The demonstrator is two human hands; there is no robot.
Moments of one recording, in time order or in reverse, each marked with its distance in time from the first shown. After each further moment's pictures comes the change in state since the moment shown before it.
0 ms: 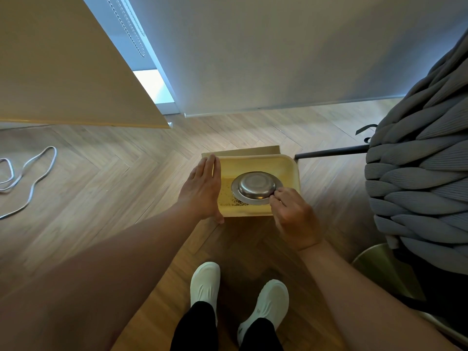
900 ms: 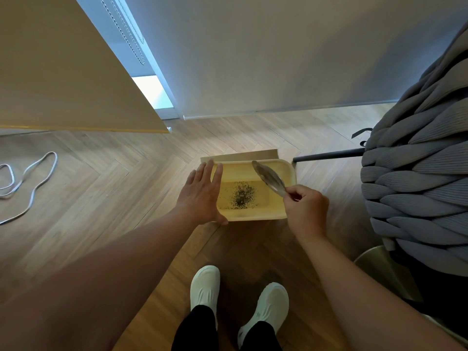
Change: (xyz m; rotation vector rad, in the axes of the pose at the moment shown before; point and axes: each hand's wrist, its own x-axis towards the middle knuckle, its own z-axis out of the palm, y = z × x) left_hand -0.005 -0.001 -0.004 -0.014 0.026 0.026; right_hand 0.016 0.004 -0.012 0.415 0.071 0.798
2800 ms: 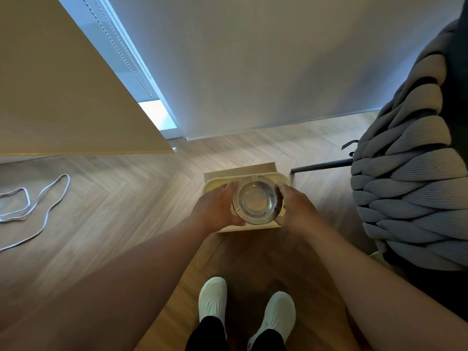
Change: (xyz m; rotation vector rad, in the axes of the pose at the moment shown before) left_hand -0.012 0.028 -0.037 -0.380 0.095 0.064; right_hand 0.024 -0.018 -0.020 -0.284 -0.504 -0.131
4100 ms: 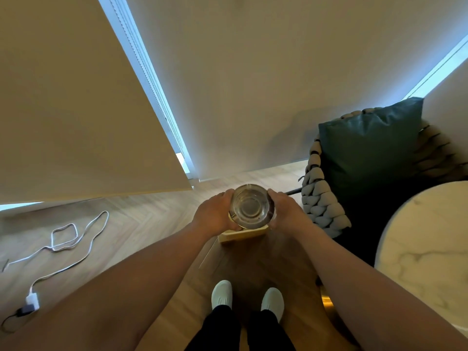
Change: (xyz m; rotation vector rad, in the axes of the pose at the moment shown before) left_hand -0.207 0.157 -0.215 0.081 0.064 0.054; right_hand -0.208 -0.177 -0.203 -0.013 0.109 -0.113
